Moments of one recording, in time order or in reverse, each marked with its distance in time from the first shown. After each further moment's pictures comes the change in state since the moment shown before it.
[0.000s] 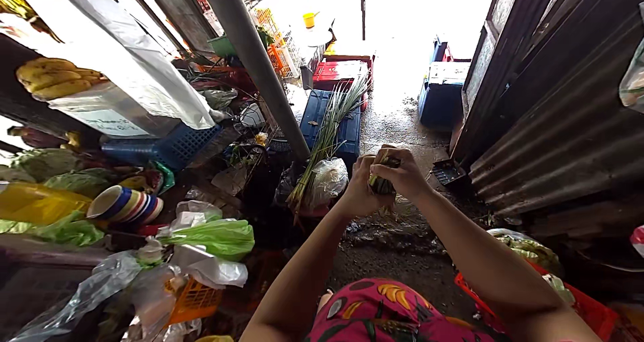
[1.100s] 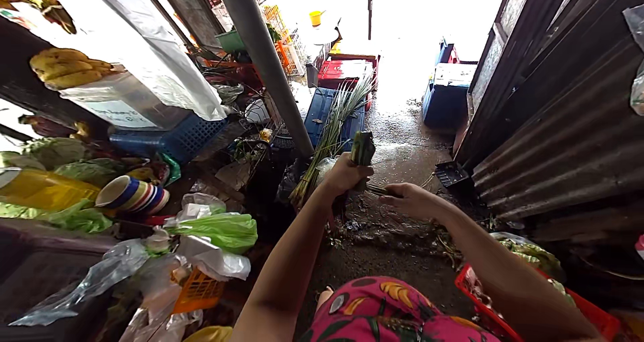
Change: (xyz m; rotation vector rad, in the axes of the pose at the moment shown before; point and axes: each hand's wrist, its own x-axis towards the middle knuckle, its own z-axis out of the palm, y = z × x) left_hand 0.016 -0.003 -0.049 -0.253 -0.016 -0.282; right_hand -0.032 0.050 -0.030 -0.343 -0.631 0.325
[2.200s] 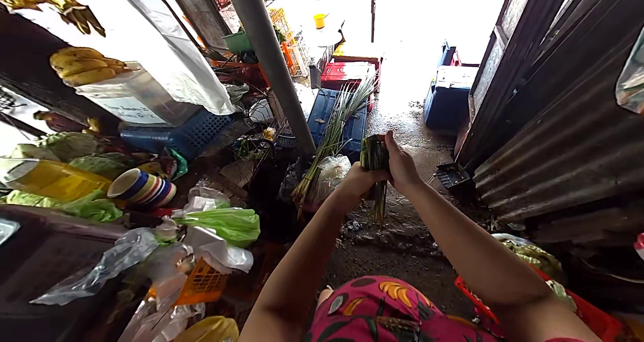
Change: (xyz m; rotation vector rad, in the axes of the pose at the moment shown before) left_hand -0.025 0.007 0.040 -0.261 0.021 -0.138; right_hand 0.041 -0.076 0.011 0.816 0.633 -0.053
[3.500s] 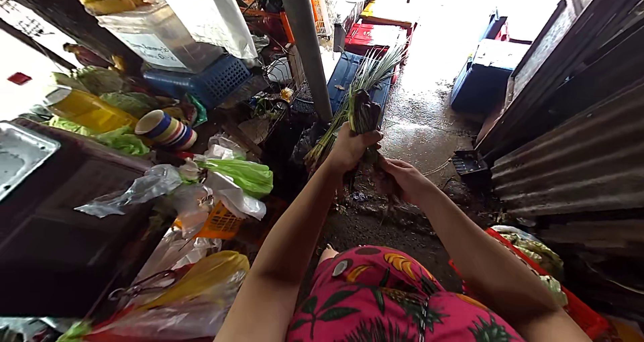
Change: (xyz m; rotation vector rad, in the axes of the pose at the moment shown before) left_hand -0.036 -0.002 -0.044 0.006 0.198 0.319; right_hand -0.048 0.056 -0.005 0.091 -0.612 0.375
